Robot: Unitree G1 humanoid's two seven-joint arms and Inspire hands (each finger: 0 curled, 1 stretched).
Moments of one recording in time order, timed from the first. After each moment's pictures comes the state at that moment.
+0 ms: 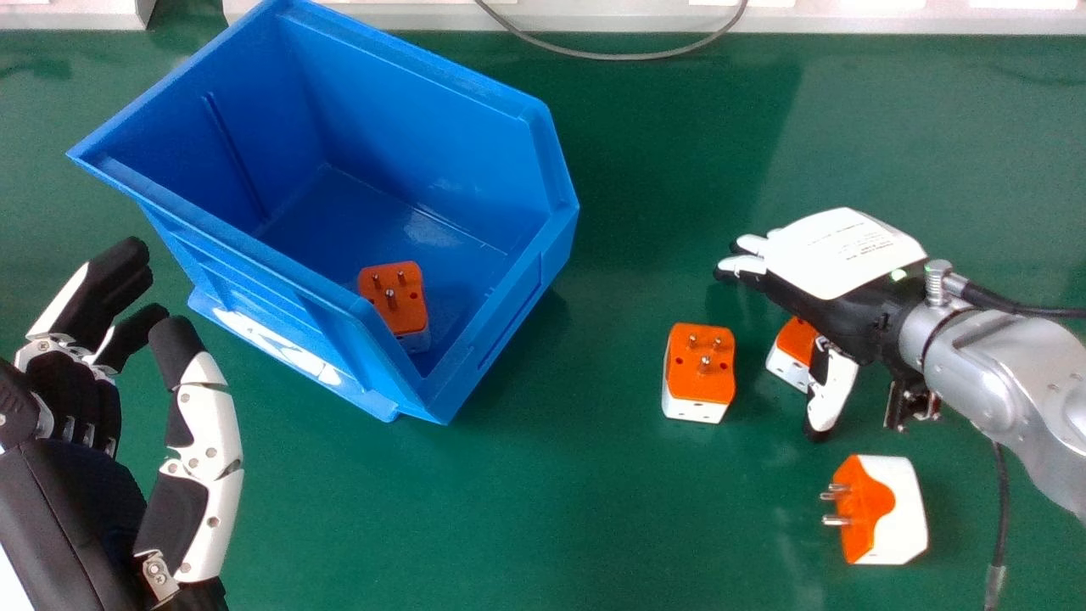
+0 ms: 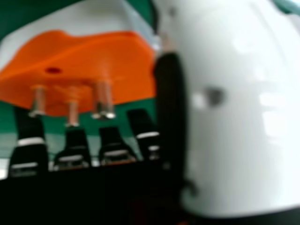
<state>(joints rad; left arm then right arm) 0.65 -0.11 -0.13 -0.42 0.27 -0.64 0.59 -0.61 -0.66 0.55 0.58 -0.92 -0.23 0.18</state>
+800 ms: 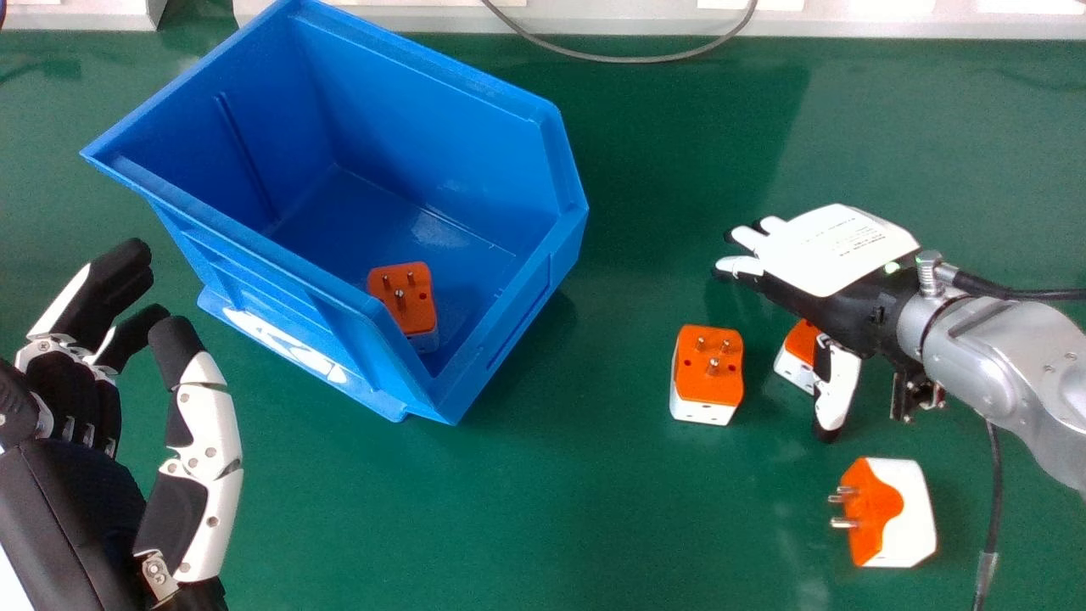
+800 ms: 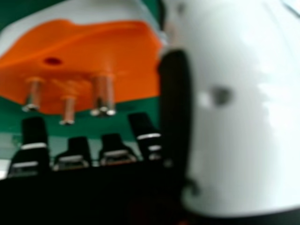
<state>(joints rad) 0.65 -0.11 -0.13 -0.42 0.27 -0.63 0.59 -0.65 -0.67 0.58 0.67 -0.91 -0.30 0.14</state>
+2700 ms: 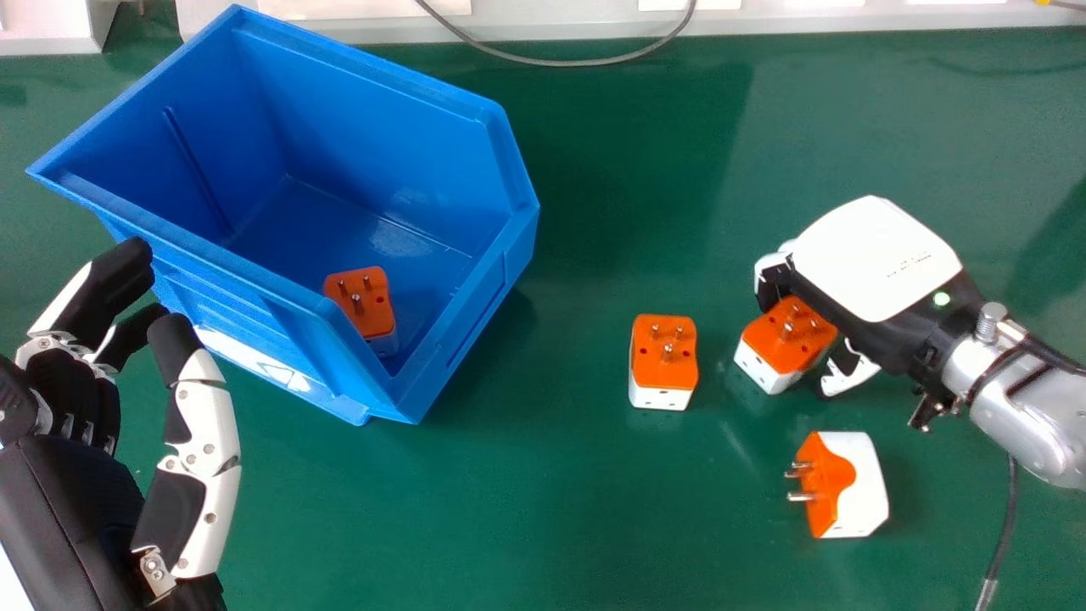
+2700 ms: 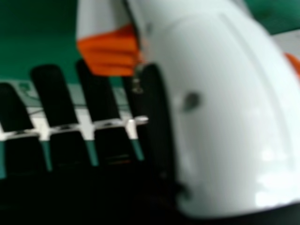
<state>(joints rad) 0.64 -0.11 -0.12 -0.43 0.27 -0.62 0.58 -0.73 -0.63 0.68 1.14 -1.04 -0.53 -0.62</state>
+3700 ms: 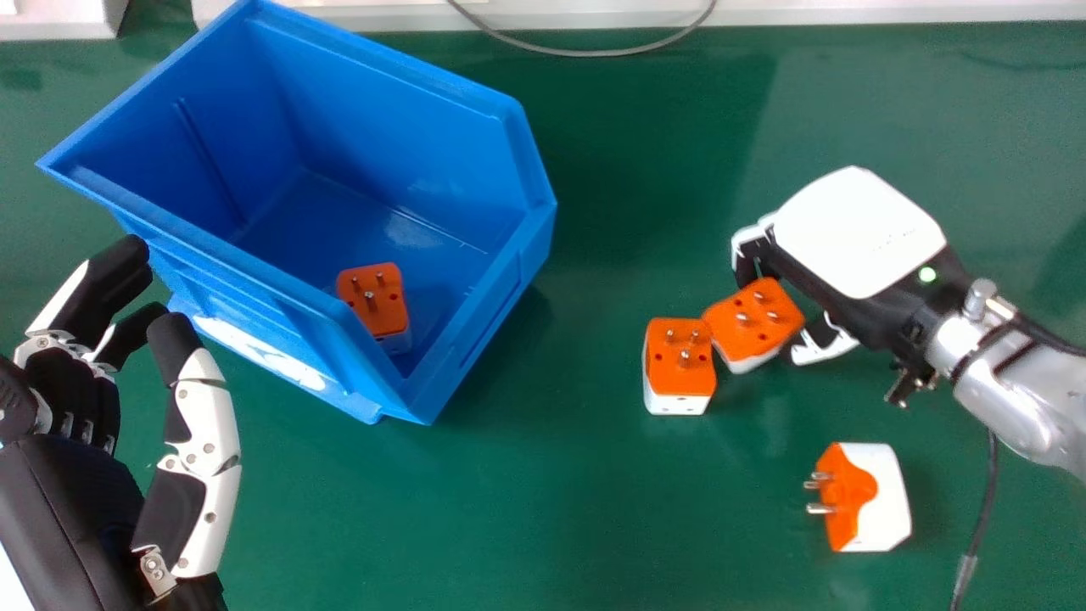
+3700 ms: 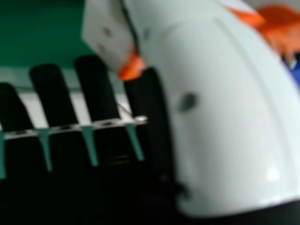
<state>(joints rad) 0.64 -0.11 -0.12 -0.43 0.27 -0.62 0.58 -0.69 -0.68 0.58 0.89 -0.95 -0.53 -0.51</state>
